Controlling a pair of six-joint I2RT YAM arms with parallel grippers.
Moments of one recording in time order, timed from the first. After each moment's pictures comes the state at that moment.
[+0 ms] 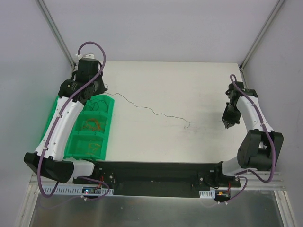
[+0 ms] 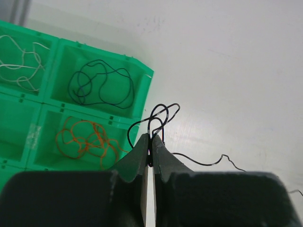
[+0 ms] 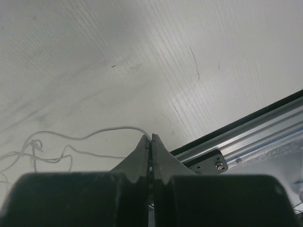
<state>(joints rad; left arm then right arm) -0.27 1.29 1.54 -0.98 -0.31 -0.42 -0.08 1.46 1.19 -1.15 0.22 0.35</state>
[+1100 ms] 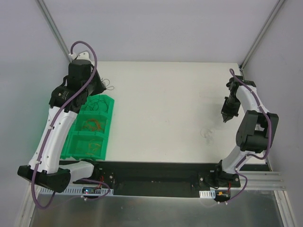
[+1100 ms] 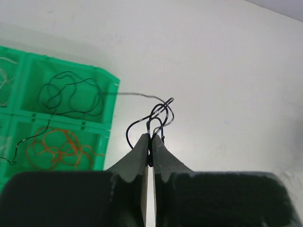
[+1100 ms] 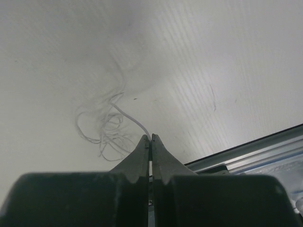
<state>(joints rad) -0.27 1.19 1.54 -0.95 -0.23 -0.46 -0.15 1.73 1.37 -1.15 0.14 0.29</state>
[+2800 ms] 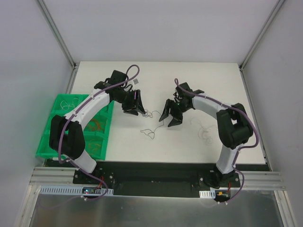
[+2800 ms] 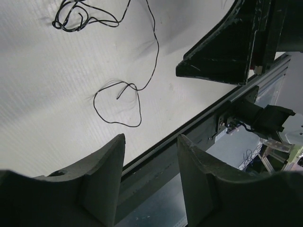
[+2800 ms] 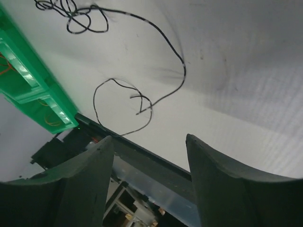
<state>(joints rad) -0.38 1.59 1.31 -0.78 0.59 -0.45 0.47 1.82 1.23 -0.67 -0.53 0.68</state>
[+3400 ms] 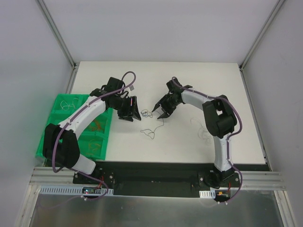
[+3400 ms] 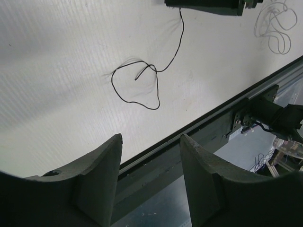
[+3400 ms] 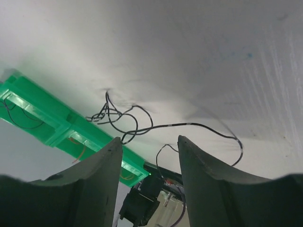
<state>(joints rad) -0.38 1.49 1.18 -0.78 0.51 -0.45 0.52 2.08 1.48 -0.60 -0.46 1.21</state>
